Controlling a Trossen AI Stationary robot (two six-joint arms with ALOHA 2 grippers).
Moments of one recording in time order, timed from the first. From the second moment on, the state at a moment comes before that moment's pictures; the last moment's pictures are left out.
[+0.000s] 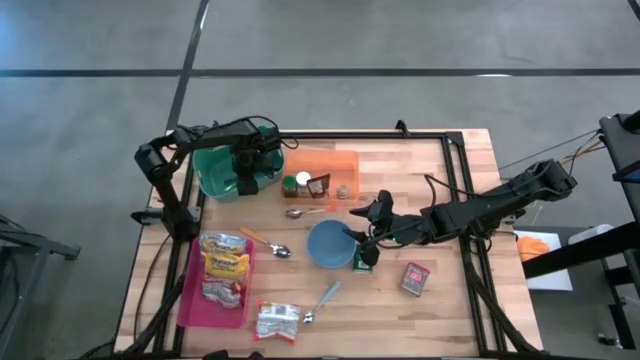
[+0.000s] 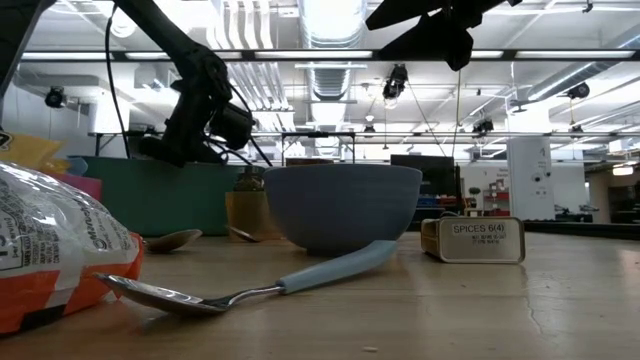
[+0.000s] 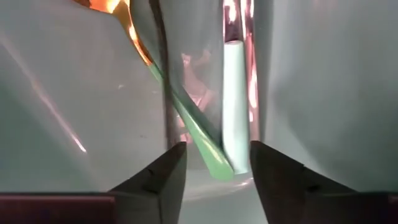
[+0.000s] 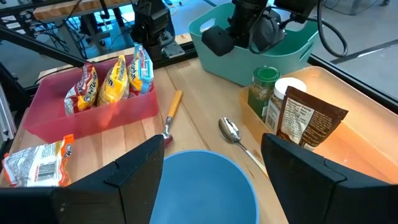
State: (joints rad) left arm 0.70 1.79 1.16 -1.22 -0.14 0.38; right arm 0.32 1.34 0.88 0.01 0.57 0.44
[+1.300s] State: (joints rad) left arm 0.69 1.68 1.27 -1.35 -0.19 0.34; right arm 0.32 1.34 0.88 0.00 0.57 0.44
